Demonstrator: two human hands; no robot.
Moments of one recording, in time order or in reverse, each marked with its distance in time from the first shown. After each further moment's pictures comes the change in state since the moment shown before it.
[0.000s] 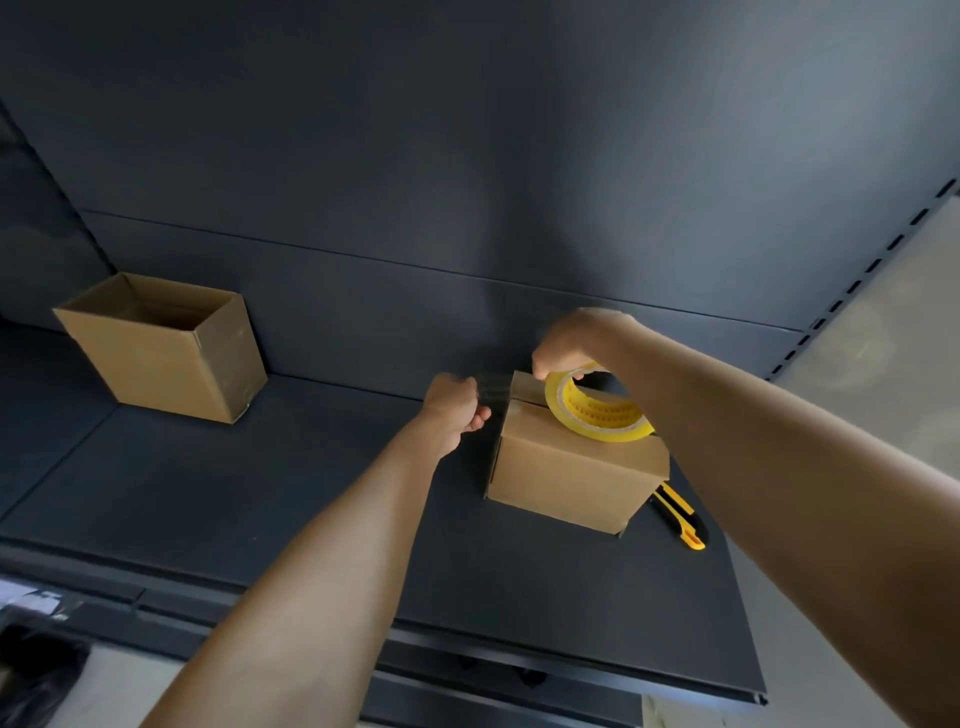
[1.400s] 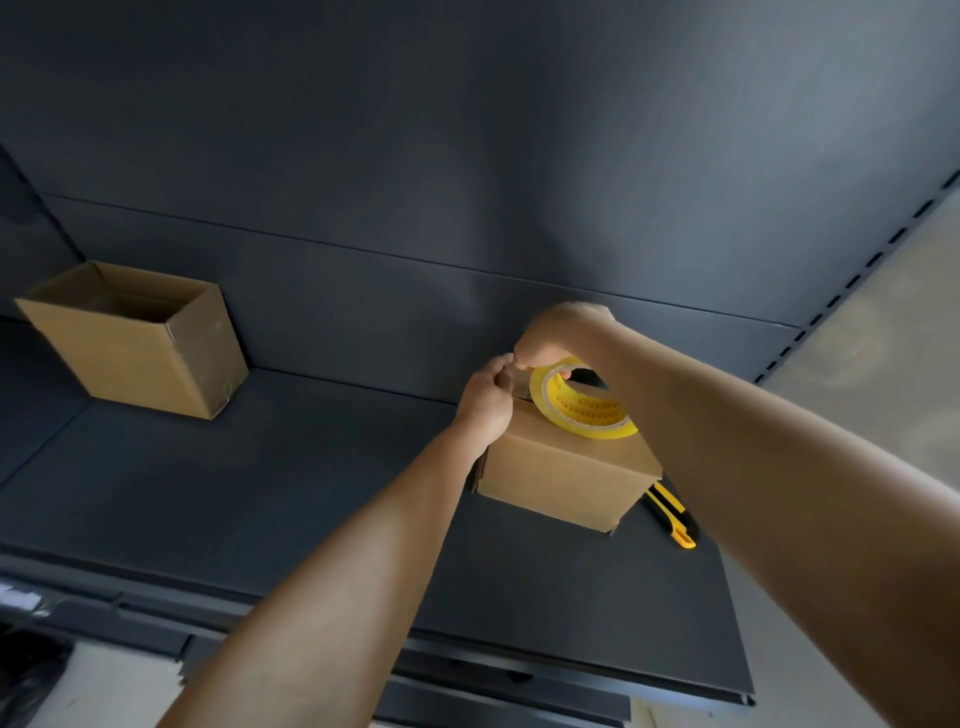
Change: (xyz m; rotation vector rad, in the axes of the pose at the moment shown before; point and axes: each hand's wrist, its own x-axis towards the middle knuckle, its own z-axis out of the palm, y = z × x) left_hand -0.010 -0.007 0.046 0.319 -0.086 0.377; right_hand 0.015 -0.010 0.003 -0.052 -0.029 0.061
